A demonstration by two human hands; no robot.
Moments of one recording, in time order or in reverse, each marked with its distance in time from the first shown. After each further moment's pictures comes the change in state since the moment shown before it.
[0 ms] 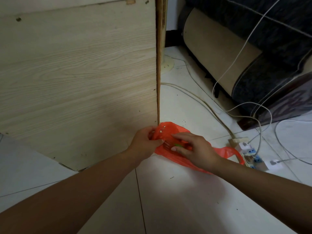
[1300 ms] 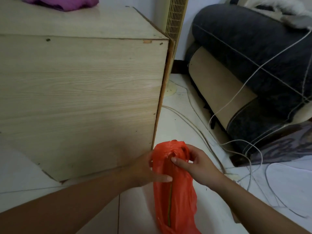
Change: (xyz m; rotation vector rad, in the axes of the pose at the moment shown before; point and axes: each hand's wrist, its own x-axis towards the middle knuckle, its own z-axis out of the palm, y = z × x) left_hand 0.003 0.000 0.009 -0.021 -0.336 0.128; right_hand 0.019 -0.023 -0.050 0.328 -0.048 0.125
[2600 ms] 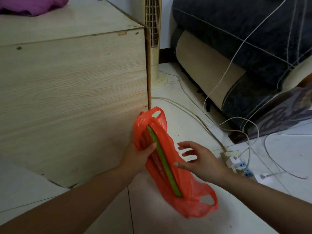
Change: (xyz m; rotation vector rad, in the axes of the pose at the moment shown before) left_hand -0.005 0.010 0.002 -0.127 0.519 -0.134; right_hand -0.031 0.022 0.006 -0.117 0.070 0.120
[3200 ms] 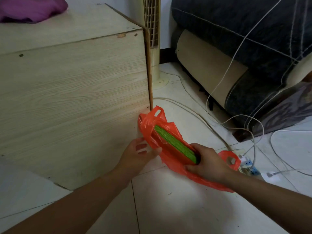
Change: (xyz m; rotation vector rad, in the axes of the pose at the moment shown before) left_hand -0.007 0.009 -0.017 0.111 -0.078 -0.106; right_hand 0.009 0.019 -0.002 -0.326 -0.001 -0.019
